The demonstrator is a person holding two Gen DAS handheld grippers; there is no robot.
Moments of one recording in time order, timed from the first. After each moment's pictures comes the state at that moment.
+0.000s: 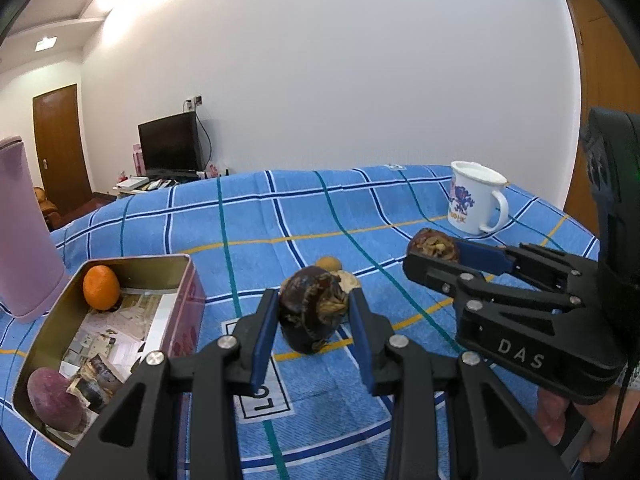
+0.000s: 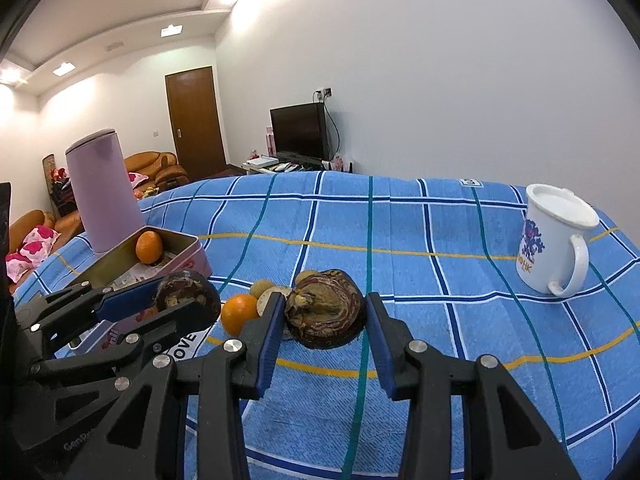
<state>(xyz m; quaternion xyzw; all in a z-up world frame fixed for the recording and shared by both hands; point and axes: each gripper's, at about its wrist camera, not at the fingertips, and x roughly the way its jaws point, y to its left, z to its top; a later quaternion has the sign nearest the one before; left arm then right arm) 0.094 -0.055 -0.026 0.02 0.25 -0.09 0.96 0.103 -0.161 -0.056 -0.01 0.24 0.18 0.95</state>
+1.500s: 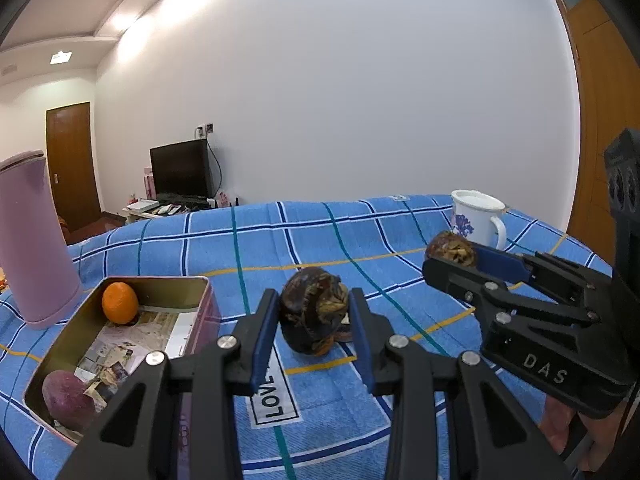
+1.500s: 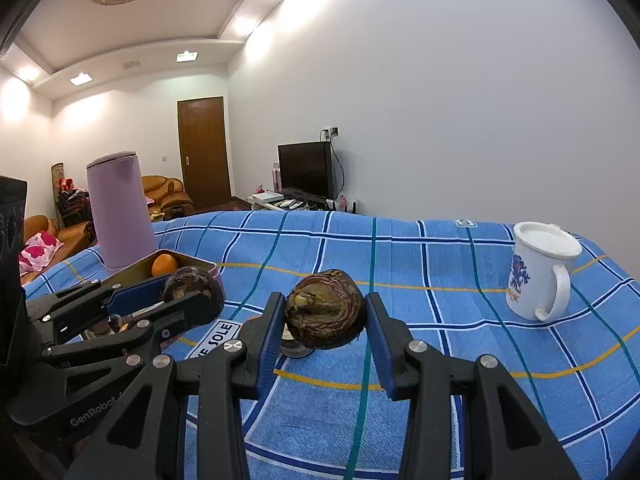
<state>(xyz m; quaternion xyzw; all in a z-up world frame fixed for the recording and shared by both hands) 0.072 -0.049 -0.016 0.01 0.20 -0.07 0.98 0.069 -0.164 -0.046 -0.02 0.17 0.19 0.97</state>
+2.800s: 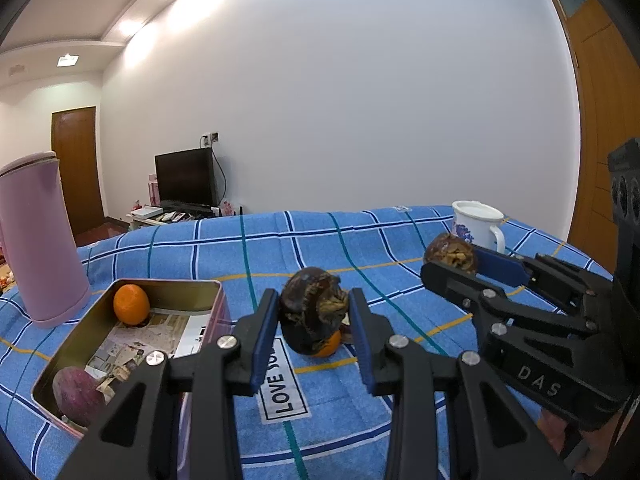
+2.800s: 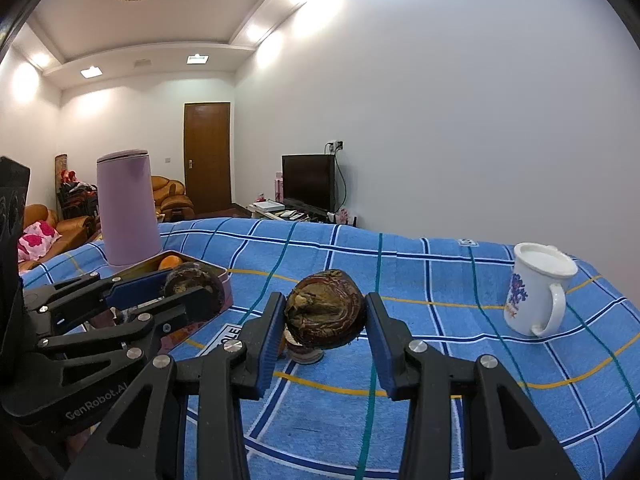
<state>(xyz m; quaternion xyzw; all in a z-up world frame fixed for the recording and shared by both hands) 0.059 -0.040 -0.015 0.01 0.18 -0.07 0.98 0.056 -0.151 -0.044 -0.04 0.14 0.19 0.97</state>
